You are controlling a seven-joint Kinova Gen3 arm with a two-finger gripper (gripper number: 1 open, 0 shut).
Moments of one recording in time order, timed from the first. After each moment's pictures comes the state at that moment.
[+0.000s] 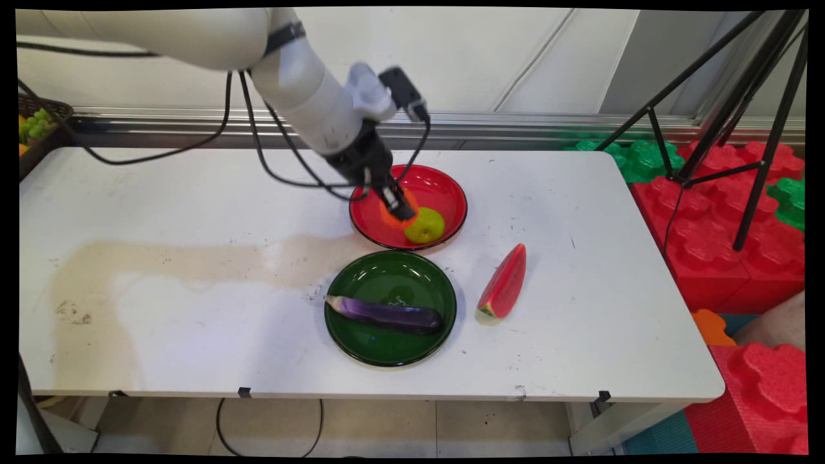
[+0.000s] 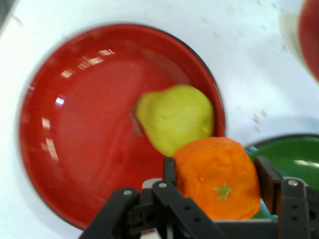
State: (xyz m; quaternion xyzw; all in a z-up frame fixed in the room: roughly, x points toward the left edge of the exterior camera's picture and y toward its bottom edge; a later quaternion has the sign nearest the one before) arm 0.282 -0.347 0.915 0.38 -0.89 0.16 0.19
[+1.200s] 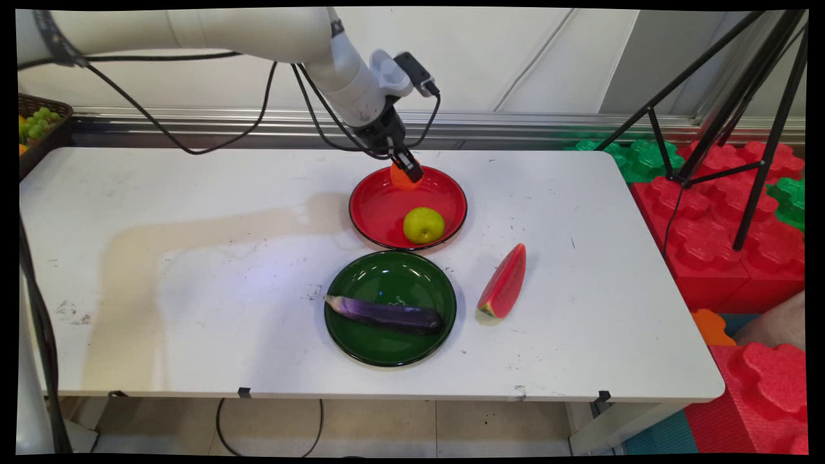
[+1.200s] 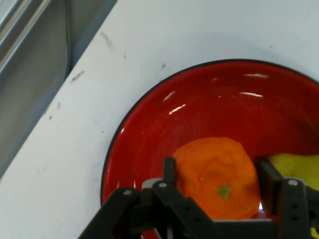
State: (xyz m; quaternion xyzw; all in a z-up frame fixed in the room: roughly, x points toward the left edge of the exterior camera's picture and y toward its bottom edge) arm 0.313 -0.469 0.867 0.43 -0.86 0.19 0.19
